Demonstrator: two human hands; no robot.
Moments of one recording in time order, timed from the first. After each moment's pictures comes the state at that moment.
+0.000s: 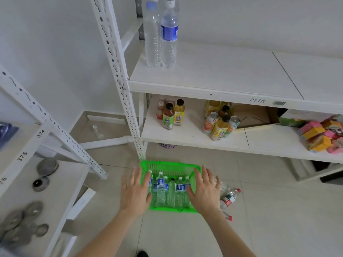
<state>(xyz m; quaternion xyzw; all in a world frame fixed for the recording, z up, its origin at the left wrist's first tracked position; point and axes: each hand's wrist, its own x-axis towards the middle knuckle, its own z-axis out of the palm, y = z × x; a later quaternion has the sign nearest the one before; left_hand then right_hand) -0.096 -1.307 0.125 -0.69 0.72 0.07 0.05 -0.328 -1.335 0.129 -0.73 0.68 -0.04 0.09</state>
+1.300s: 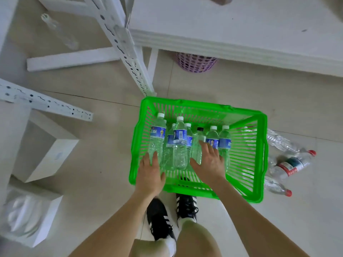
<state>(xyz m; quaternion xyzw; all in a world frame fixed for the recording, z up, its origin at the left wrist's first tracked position) -0.068 -1.384 -0.352 -0.76 0.54 0.35 0.10 -0.258 -1.457 -0.335 -0.67 0.66 0.10 0.32</state>
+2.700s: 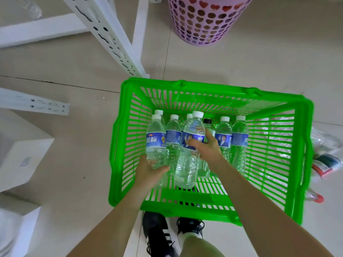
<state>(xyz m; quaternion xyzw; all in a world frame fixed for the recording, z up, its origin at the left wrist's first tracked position) -0.067 -1.408 -0.466 -0.81 0.19 0.55 -0.12 -0.251 -1.501 -0.486 -0.27 0.68 -0.16 0.66</state>
